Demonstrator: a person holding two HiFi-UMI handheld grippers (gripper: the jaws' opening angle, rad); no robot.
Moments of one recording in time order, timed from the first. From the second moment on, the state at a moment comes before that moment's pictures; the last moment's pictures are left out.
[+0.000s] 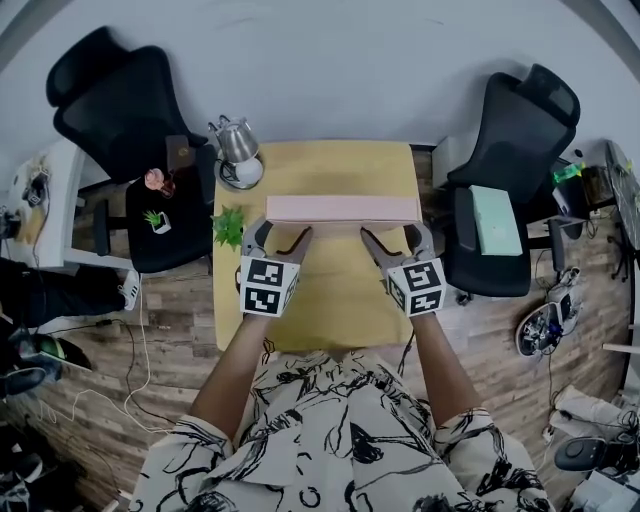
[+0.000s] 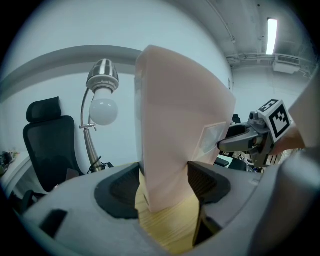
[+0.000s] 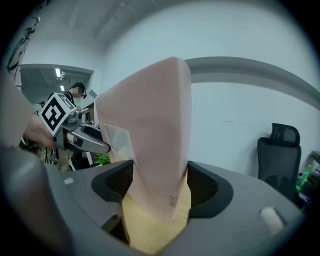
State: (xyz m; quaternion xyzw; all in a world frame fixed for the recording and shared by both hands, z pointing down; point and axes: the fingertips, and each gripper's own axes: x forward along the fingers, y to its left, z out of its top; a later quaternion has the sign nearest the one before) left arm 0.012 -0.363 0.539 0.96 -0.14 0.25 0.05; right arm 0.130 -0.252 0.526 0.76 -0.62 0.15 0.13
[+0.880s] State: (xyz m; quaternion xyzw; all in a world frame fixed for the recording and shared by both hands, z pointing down) left arm 0.027 -0.375 0.551 0.96 -0.14 0.25 0.07; right arm 0.147 -0.264 0.542 0.75 -0.62 0.16 0.13
